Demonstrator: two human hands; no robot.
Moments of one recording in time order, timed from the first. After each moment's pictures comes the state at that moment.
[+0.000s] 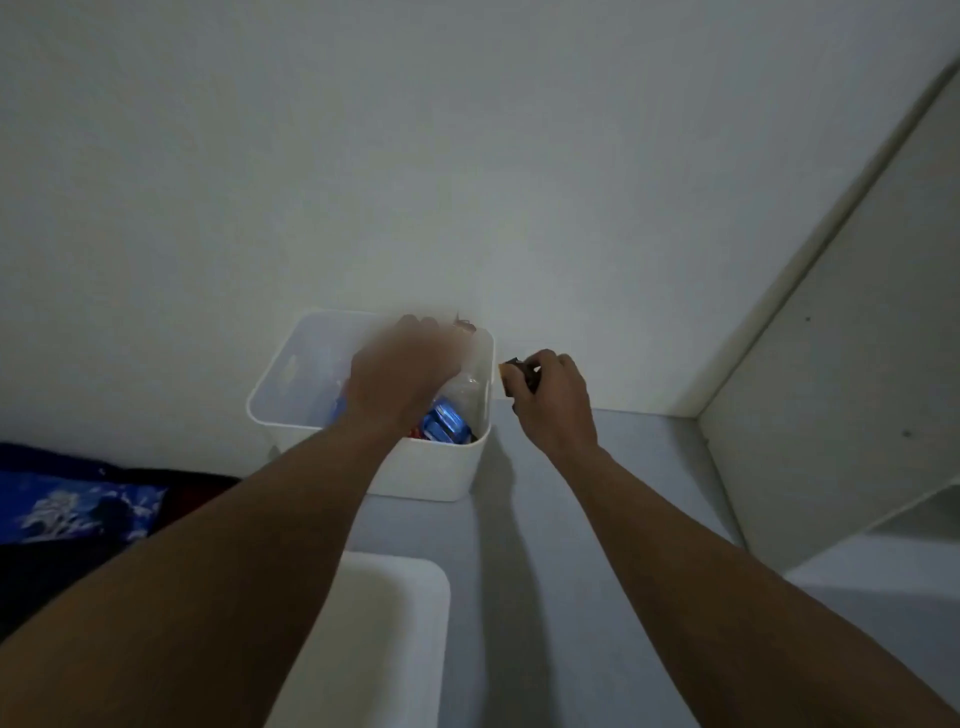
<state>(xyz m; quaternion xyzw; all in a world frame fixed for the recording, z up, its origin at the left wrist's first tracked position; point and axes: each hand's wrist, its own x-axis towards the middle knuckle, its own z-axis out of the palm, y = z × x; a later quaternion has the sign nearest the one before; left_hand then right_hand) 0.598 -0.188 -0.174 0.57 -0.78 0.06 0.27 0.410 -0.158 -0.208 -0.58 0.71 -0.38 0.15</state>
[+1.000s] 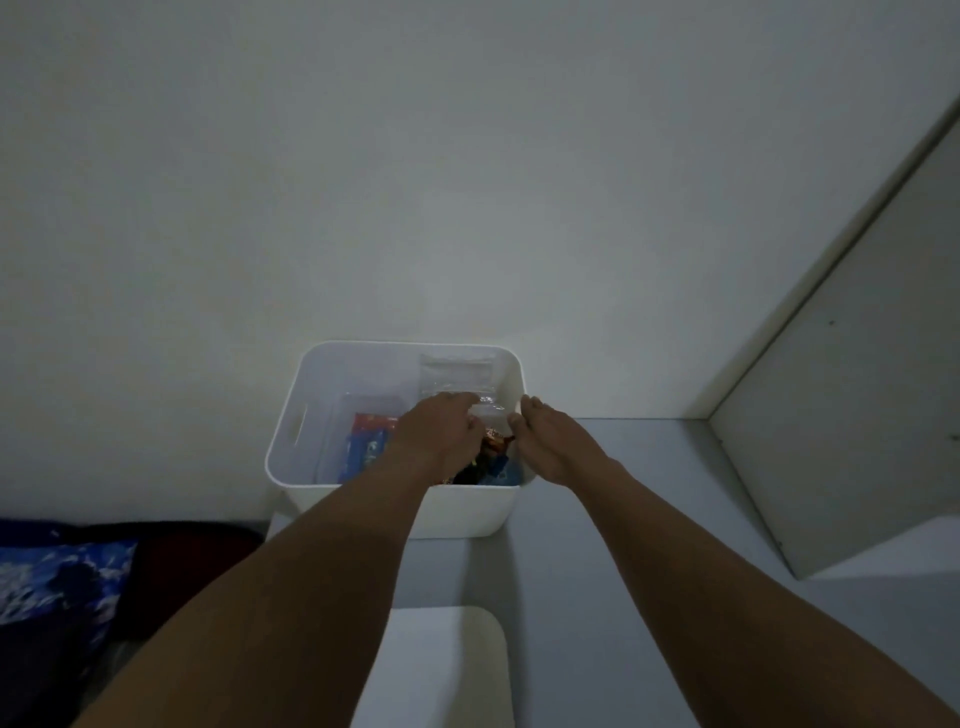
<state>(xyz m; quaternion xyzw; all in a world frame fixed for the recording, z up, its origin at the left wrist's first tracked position) 0.622 -0.250 -0.234 0.51 -0.83 -0.19 0.11 0.460 -0.197 -0.218 -0.62 0.74 -0.08 0.23</state>
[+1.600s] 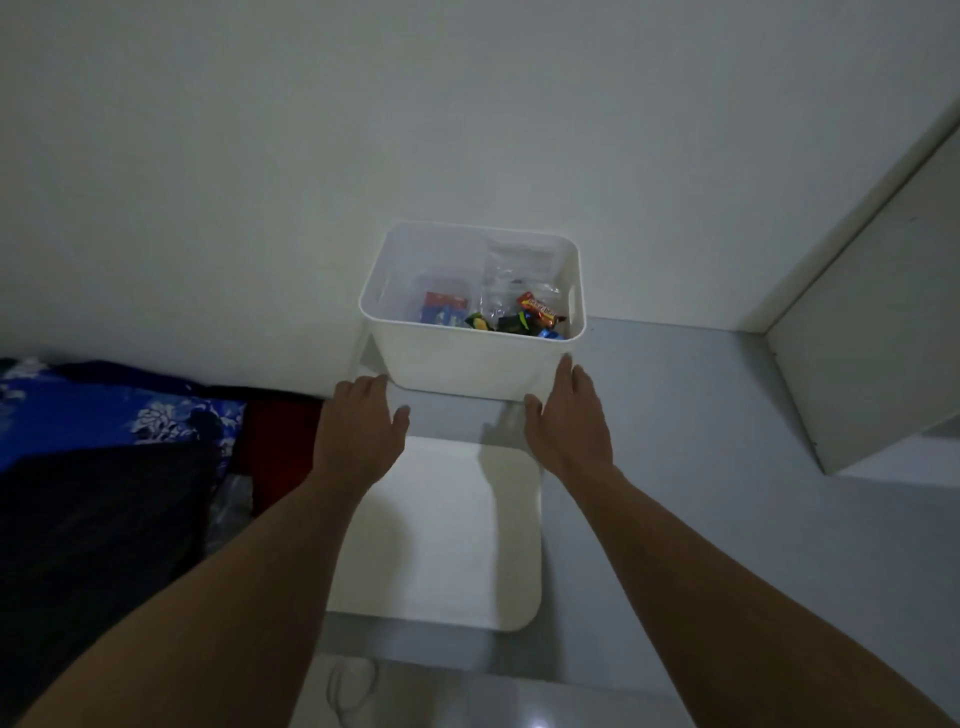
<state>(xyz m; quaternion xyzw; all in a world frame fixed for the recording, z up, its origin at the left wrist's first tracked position) 0.779 -0.072 -0.293 0.65 -0.74 -0.03 0.16 0.537 -0.044 -0.274 -0.59 0.77 -0.20 0.17</state>
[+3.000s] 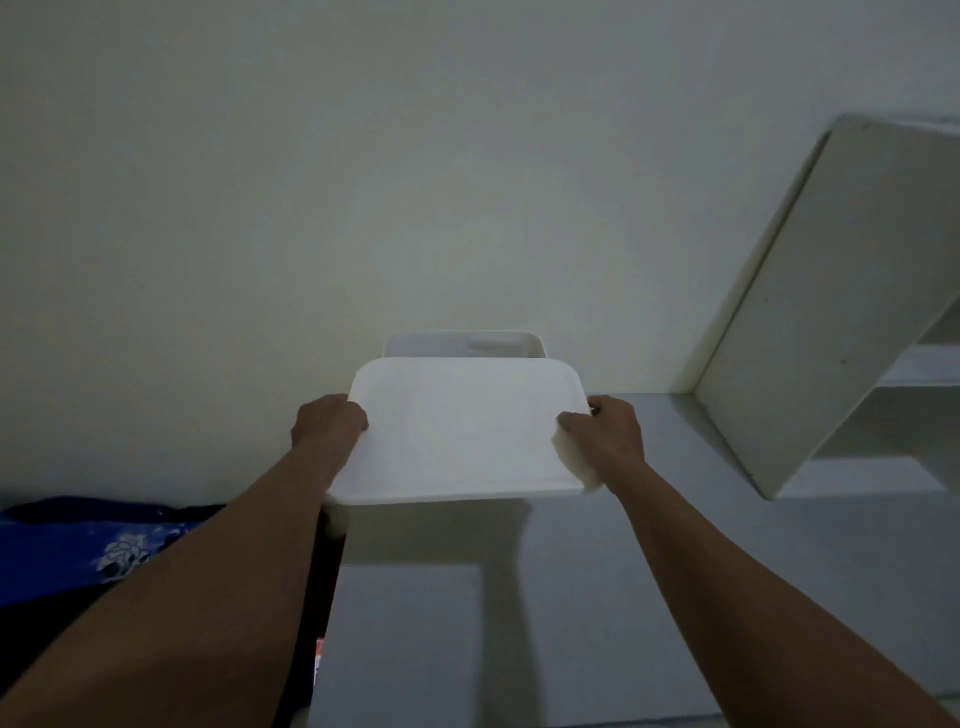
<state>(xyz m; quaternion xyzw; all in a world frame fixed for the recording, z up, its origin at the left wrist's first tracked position) 0.836 -0.099 -0.154 0.72 -0.49 -0.37 0.32 0.547 -0.002 -0.147 -0.37 0.79 -0.42 0.25</state>
